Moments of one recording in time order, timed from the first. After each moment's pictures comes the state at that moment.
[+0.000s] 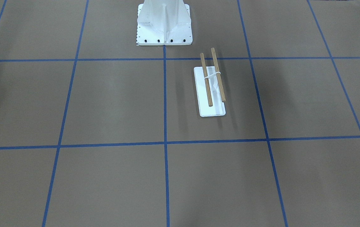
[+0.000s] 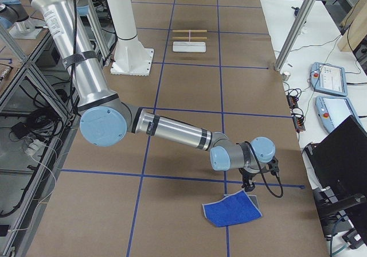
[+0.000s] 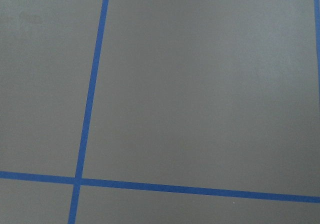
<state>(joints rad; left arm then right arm) -1.42 -1.72 -1.57 -1.92 -2.36 -0.55 1.46 -1.18 0.88 -1.17 2.34 -0.04</state>
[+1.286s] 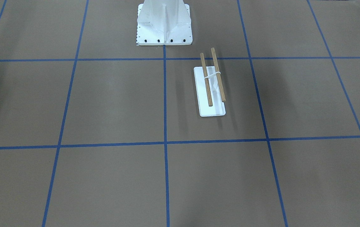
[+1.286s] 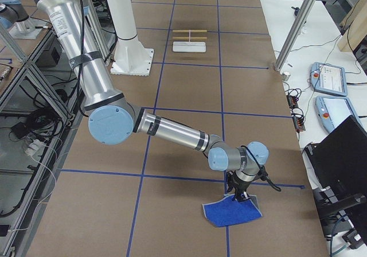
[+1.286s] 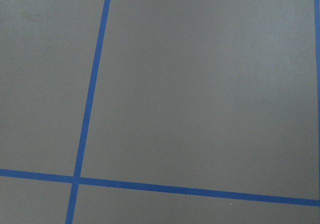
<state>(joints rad) -1.42 -1.72 -1.57 -1.92 -2.36 -0.57 1.39 -1.19 0.85 -1.25 2.13 -0.34</state>
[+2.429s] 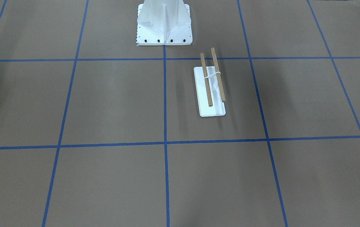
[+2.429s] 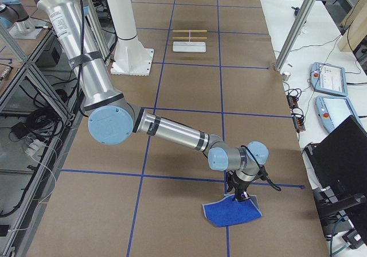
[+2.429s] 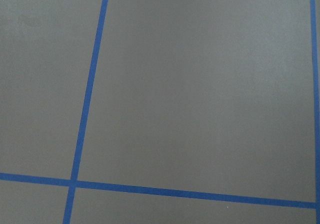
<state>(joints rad) -1.42 -1.73 -1.58 -1.92 -2.36 -0.61 1.39 -1.20 0.86 -1.25 2.14 -0.35</state>
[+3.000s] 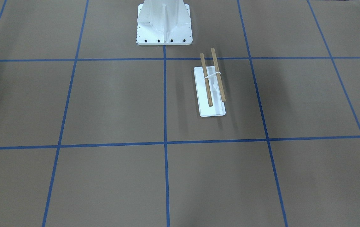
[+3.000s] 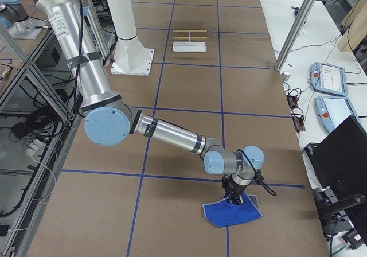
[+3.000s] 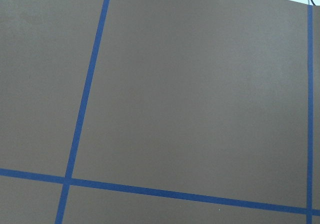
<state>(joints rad) -1.42 -1.73 -1.58 -1.92 -2.36 -0.63 1.40 -1.22 0.85 -1.24 2.13 -0.36</state>
